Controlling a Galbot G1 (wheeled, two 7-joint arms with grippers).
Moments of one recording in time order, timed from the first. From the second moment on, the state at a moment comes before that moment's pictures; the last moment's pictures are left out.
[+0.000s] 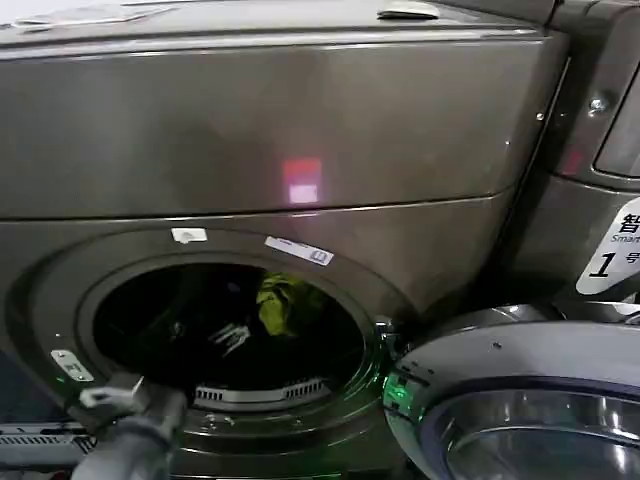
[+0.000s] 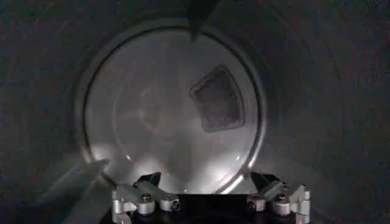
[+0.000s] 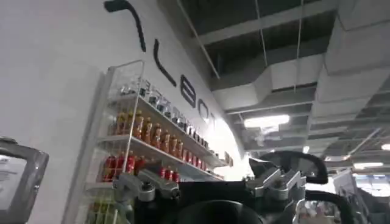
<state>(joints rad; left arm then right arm) 1.13 -1.47 -0.52 -2.08 -0.24 0.44 0.13 -1.76 1.03 2.62 1.92 0.79 -0.47 -0.14</state>
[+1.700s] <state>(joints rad) 0.10 -1.48 -0.12 -0.66 -0.13 0.20 0.50 -1.76 1.04 2.65 1.88 0.80 -0.46 -0.16</state>
